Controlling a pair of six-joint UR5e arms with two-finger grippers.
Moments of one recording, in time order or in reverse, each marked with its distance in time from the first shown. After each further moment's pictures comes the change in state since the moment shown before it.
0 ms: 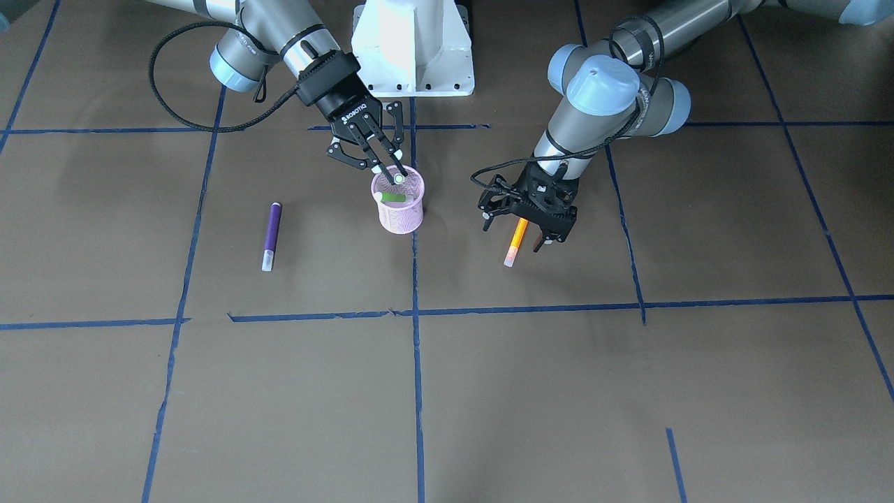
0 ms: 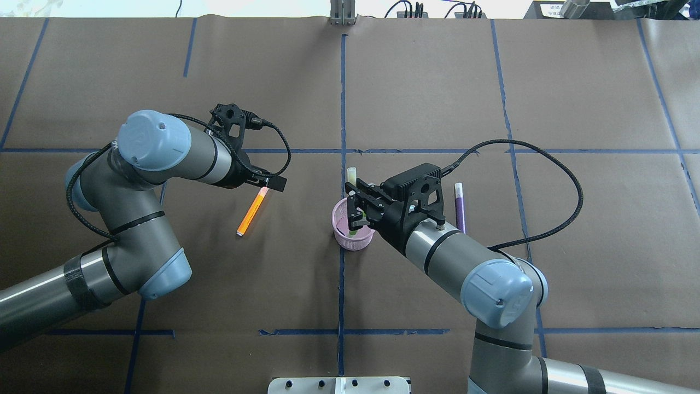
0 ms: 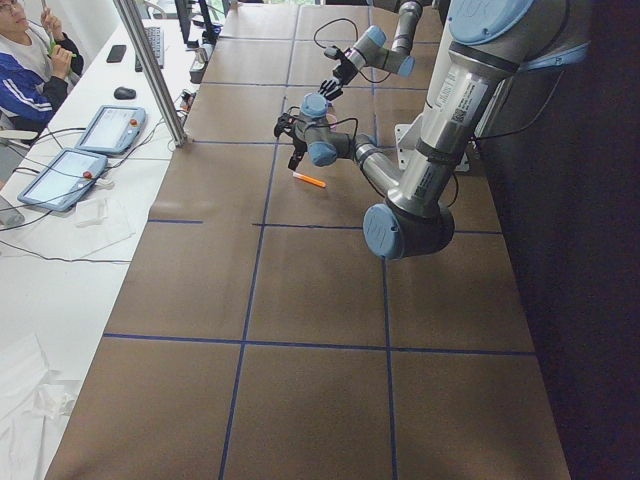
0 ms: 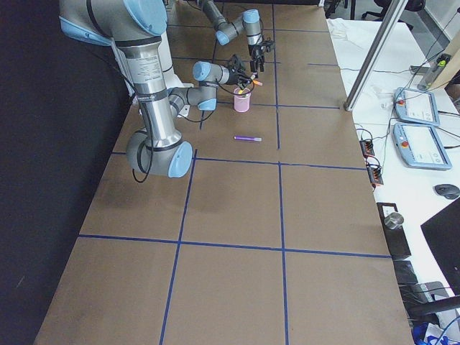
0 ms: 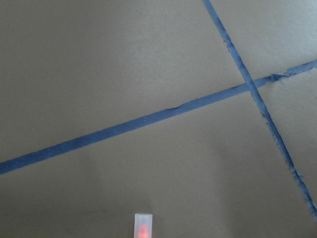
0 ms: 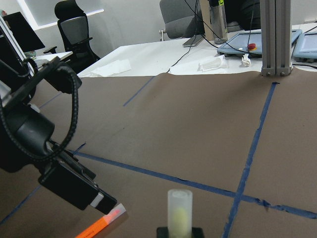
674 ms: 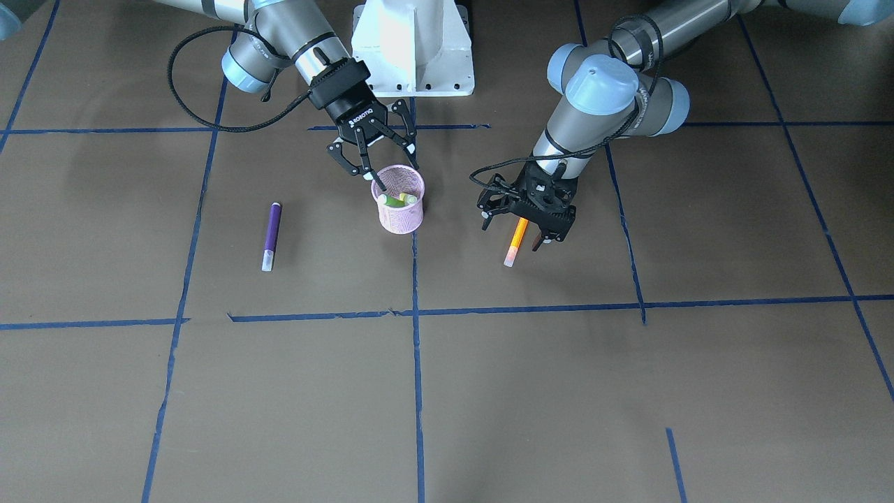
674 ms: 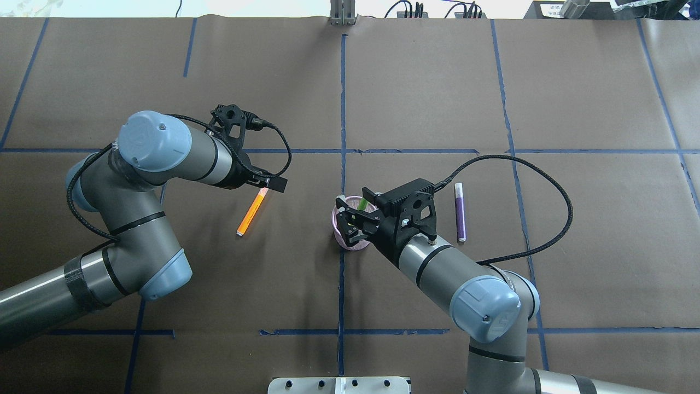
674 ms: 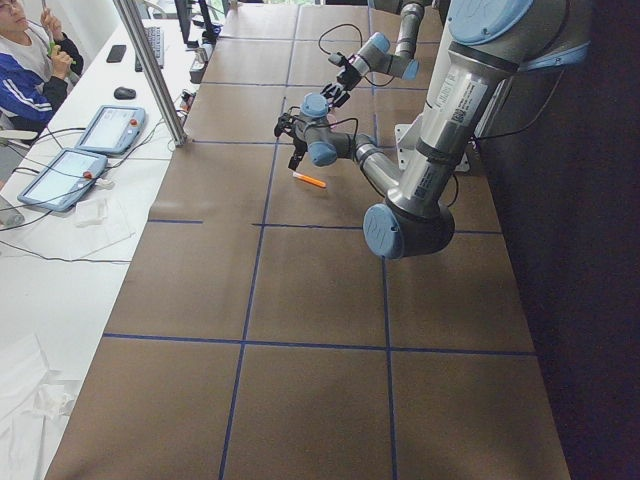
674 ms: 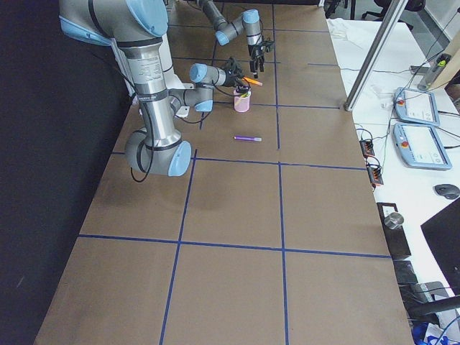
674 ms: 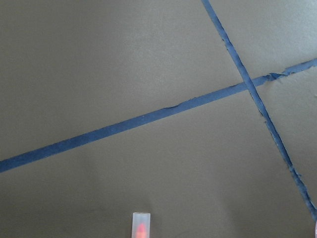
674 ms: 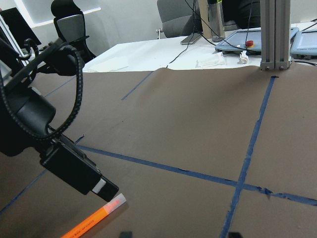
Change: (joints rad) left arm 0.002 0.000 0.000 0.001 0.000 -0.001; right arm -0.034 0.006 0.008 -0.003 -0.048 -0.004
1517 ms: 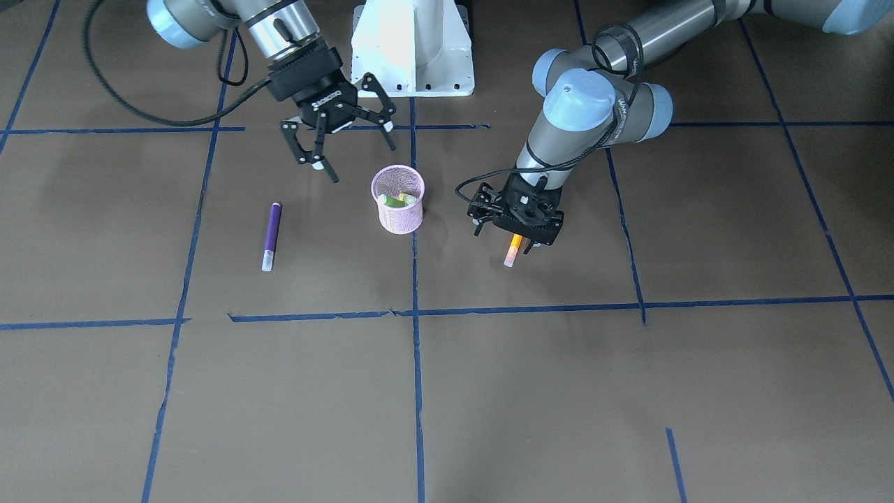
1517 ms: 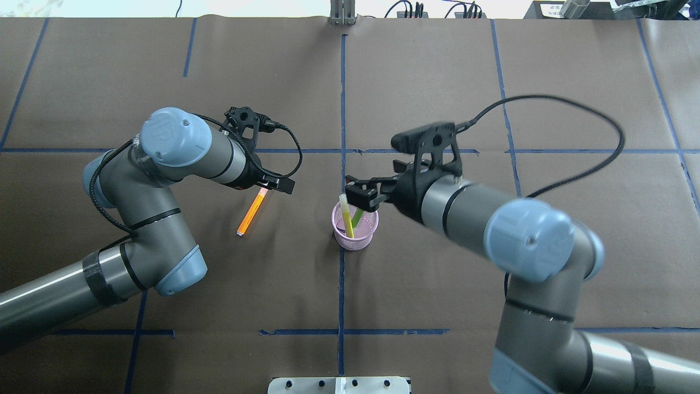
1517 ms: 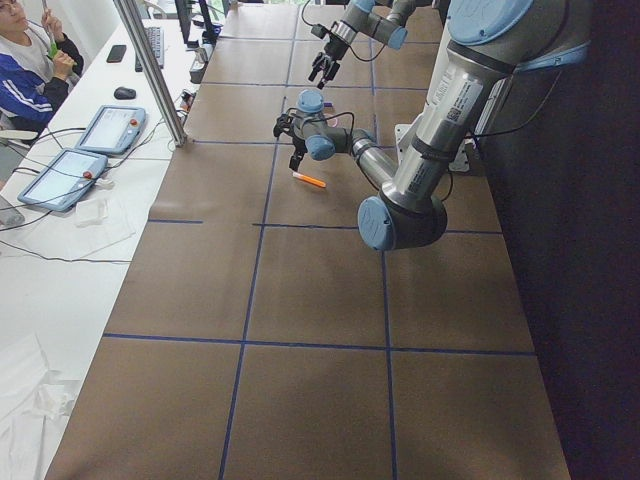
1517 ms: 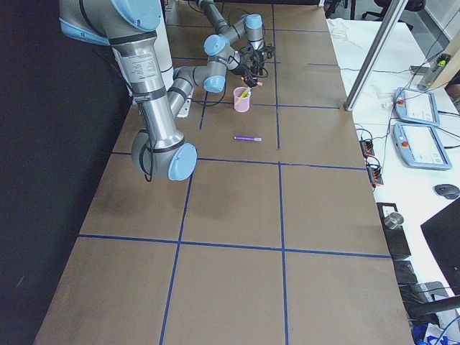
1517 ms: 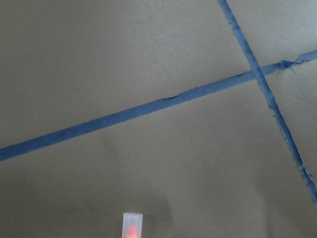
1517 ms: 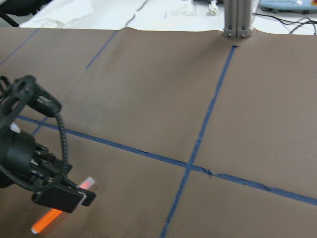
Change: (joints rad) left arm 0.007 -0.080 0.057 0.133 -0.036 0.003; right arm 0.272 -0.005 0.279 -0.597 0.494 0.099
